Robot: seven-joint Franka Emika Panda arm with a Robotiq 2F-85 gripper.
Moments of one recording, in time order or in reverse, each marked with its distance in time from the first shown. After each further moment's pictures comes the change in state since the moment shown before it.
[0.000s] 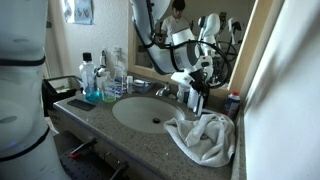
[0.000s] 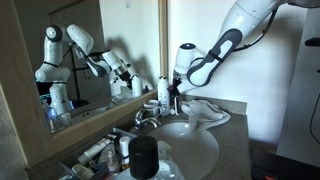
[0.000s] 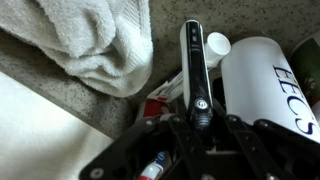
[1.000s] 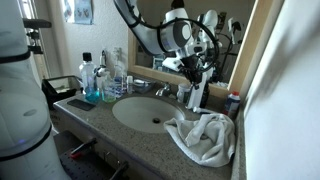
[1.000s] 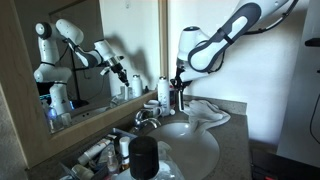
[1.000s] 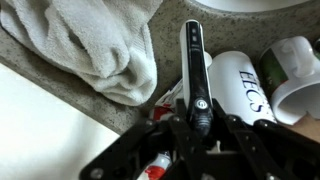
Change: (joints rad) arm 0.190 -0.225 -0.121 -0.111 0.190 -0.194 -0.049
